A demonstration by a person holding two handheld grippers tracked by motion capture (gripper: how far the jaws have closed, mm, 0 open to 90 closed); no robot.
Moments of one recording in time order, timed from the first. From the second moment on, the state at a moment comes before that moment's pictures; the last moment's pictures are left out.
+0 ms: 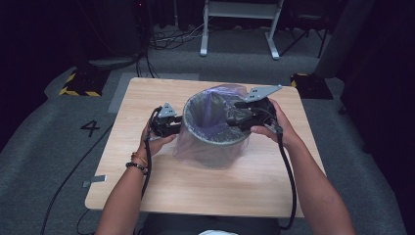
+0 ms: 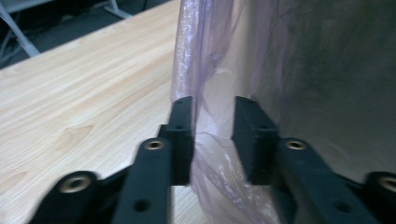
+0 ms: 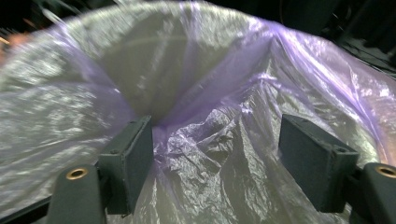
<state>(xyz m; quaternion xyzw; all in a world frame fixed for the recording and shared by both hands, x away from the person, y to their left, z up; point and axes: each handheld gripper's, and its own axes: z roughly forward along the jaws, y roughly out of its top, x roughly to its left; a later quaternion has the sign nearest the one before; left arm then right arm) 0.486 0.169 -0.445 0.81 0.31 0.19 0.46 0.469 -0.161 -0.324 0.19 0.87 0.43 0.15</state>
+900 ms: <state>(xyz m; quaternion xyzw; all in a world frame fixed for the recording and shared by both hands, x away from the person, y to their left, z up) 0.384 0.191 -0.482 0.87 0.28 0.16 0.38 0.486 -0.142 -0.327 0.25 0.90 0.33 0.12</state>
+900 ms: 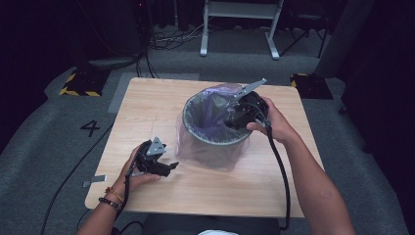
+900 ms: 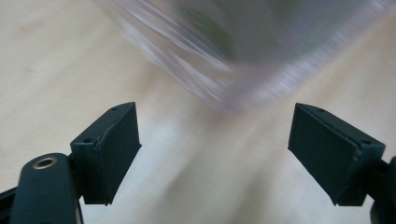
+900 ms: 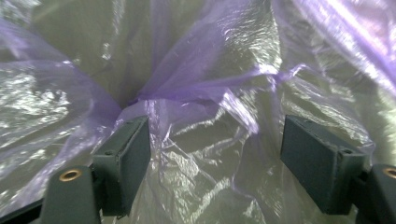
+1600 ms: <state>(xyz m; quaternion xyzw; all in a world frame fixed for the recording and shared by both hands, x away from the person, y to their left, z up) 0.368 0.178 -0.503 0.88 0.27 0.11 0.37 0.490 -0.136 -0.330 0.24 0.92 0.29 0.14</state>
